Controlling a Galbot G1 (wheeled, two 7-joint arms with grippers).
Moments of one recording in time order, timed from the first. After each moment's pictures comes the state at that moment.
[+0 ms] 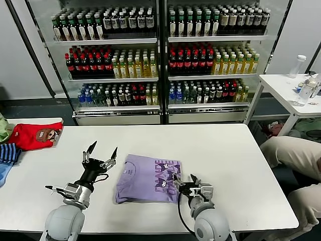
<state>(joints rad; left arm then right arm) 1.28 -1.22 -0.55 -1.93 -0.14 0.06 0.11 -1.20 1.36 0.14 1.95 0.54 -0.58 0.40</state>
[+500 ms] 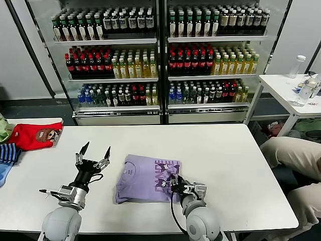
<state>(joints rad) 1.30 -1.23 -0.58 -1.90 -0.17 0.01 0.08 -1.16 1.40 0.11 1.91 0.64 -0.57 0.45</state>
